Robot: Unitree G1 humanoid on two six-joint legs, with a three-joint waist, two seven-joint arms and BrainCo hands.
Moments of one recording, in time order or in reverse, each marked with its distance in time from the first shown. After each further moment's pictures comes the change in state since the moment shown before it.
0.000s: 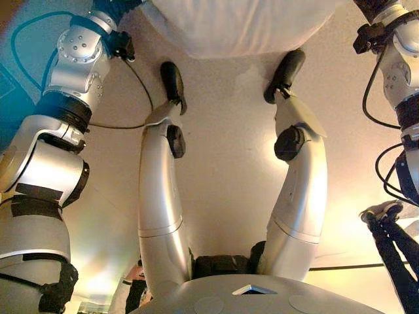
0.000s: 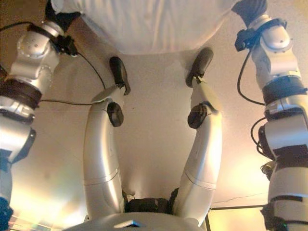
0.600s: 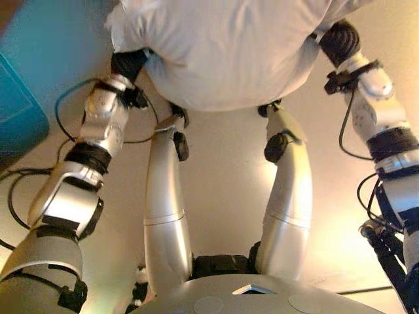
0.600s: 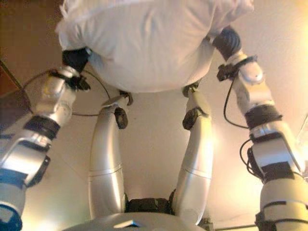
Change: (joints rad) left arm 0.470 -0.118 0.220 -0.217 -0.036 -0.144 -0.010; right arm 0.416 0.124 -0.182 -0.258 -0.050 -0.097 -0.003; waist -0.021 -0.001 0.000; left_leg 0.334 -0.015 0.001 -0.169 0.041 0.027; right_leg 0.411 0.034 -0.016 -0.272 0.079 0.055
